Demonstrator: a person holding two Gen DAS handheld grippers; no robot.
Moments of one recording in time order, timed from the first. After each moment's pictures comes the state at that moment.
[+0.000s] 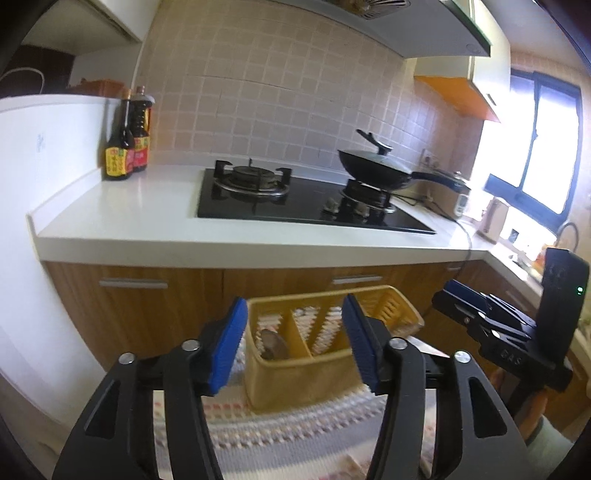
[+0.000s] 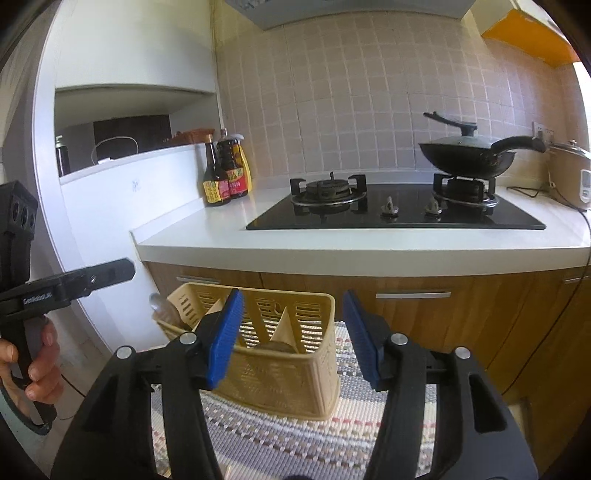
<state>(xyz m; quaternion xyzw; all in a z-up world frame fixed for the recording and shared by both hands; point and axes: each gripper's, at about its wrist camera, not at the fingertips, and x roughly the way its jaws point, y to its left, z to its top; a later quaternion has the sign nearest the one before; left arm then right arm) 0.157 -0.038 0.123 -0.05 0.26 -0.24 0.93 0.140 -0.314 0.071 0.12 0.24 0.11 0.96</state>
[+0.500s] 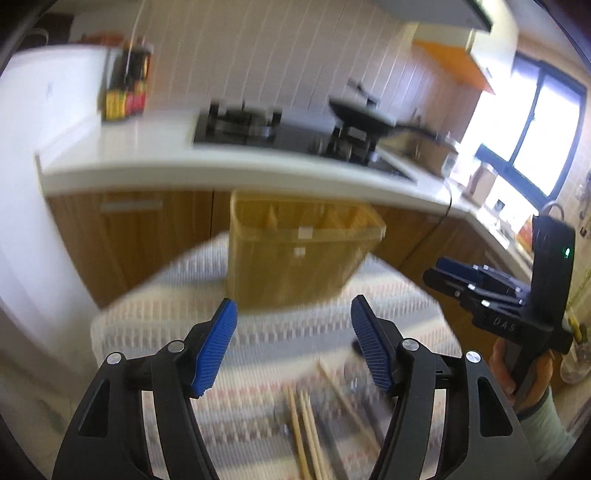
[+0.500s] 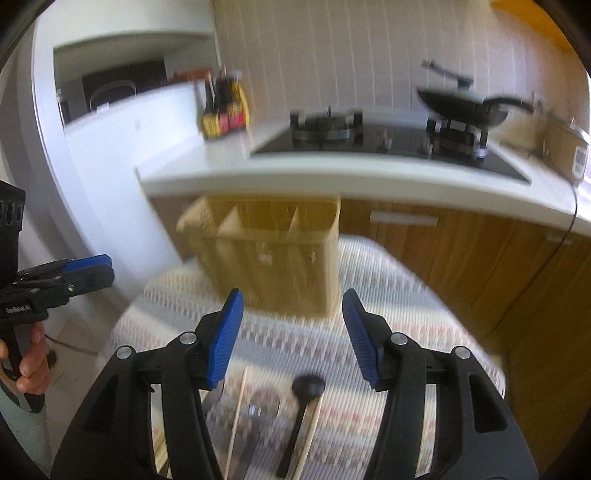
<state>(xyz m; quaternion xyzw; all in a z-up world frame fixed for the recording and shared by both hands) 0.095 -0.024 0.093 -0.05 0.38 -0.26 0.89 0.086 -0.298 0.067 0.10 0.39 0.11 0.91</state>
